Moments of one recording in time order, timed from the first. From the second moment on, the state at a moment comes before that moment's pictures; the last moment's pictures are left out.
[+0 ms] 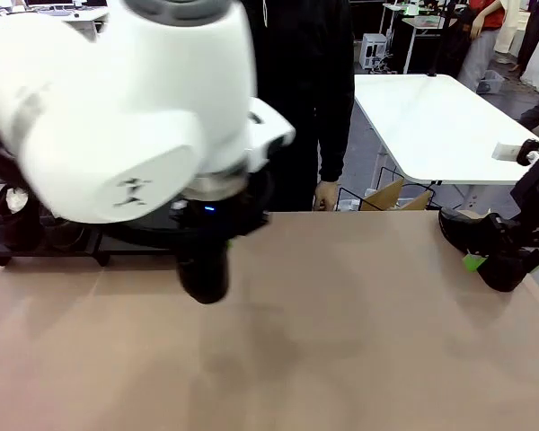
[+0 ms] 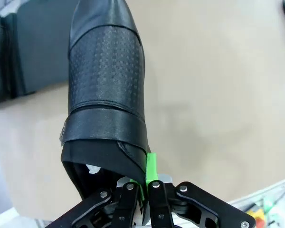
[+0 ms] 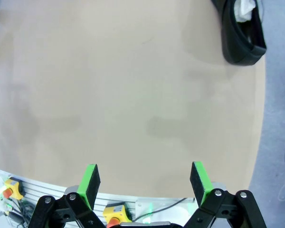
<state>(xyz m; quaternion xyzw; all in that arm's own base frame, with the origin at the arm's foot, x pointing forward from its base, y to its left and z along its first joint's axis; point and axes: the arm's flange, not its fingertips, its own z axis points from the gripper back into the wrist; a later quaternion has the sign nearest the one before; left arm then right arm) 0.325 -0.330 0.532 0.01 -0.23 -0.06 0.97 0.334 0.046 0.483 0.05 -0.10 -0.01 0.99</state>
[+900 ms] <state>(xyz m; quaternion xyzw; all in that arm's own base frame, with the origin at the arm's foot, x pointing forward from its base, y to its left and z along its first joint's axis) 0.369 -0.235 0.514 0.14 -0.28 -0.02 0.95 0.334 0.046 0.483 0.05 -0.10 -0.01 0.99</state>
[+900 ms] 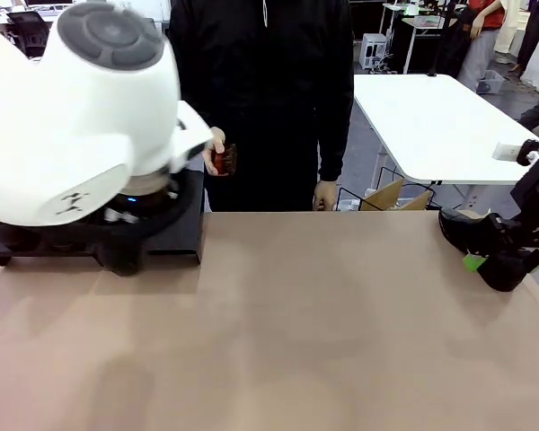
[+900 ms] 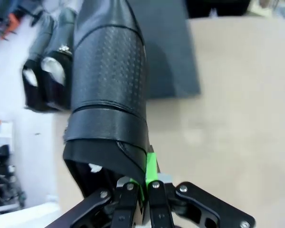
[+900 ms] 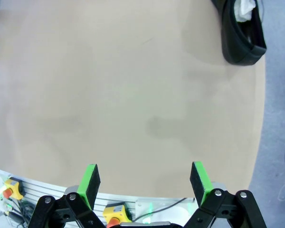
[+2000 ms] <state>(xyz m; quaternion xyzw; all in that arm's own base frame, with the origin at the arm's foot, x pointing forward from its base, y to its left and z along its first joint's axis) 0.501 -0.192 0.437 0.19 -0.31 0.00 0.93 0.334 0.046 0.483 0.05 -0.10 -0.01 0.99</state>
